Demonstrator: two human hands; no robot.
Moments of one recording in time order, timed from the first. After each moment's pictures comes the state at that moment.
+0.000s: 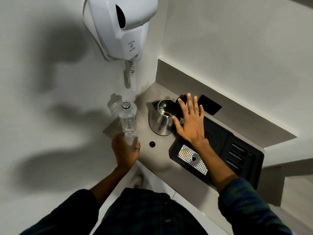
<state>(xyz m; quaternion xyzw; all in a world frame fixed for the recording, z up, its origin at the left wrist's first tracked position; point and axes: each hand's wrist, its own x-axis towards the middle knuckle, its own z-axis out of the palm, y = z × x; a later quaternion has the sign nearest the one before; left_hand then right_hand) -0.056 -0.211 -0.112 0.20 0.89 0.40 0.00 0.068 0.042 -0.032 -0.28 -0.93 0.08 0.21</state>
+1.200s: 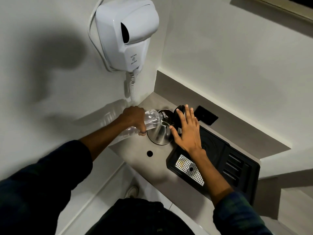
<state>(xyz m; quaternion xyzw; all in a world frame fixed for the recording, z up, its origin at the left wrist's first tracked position) -0.152 -0.097 0.055 0.44 0.87 -0.05 0.23 0.068 0.041 -0.029 -0.29 -0.93 0.14 0.19</state>
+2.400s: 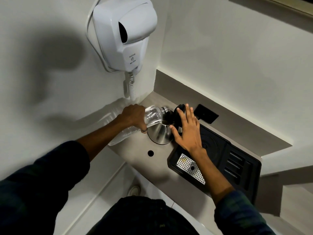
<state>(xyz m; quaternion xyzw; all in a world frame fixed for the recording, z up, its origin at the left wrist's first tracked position) -0.162 -0.095 0.044 0.47 0.86 0.00 0.19 0.067 0.042 -0.034 -0.29 -0.93 0.15 0.19</state>
